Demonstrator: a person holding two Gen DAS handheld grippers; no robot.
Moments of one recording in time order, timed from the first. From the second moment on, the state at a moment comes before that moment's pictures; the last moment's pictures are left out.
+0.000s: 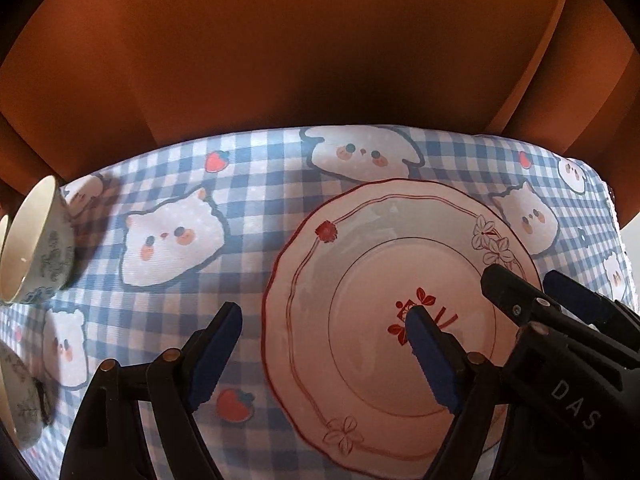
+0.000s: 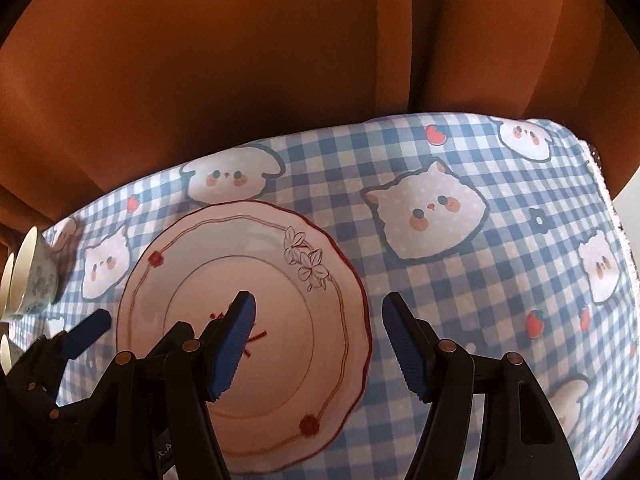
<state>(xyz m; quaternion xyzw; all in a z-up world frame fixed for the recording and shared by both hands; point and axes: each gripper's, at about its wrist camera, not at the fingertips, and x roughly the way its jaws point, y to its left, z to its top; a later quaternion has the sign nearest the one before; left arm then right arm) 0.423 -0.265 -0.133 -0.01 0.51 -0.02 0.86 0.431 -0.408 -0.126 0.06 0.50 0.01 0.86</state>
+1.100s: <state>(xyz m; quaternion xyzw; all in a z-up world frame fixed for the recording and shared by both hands) 0.347 -0.206 -0.142 -0.02 0.55 -0.03 0.84 0.365 -0.350 -0.137 0.04 0.55 0.06 0.83</state>
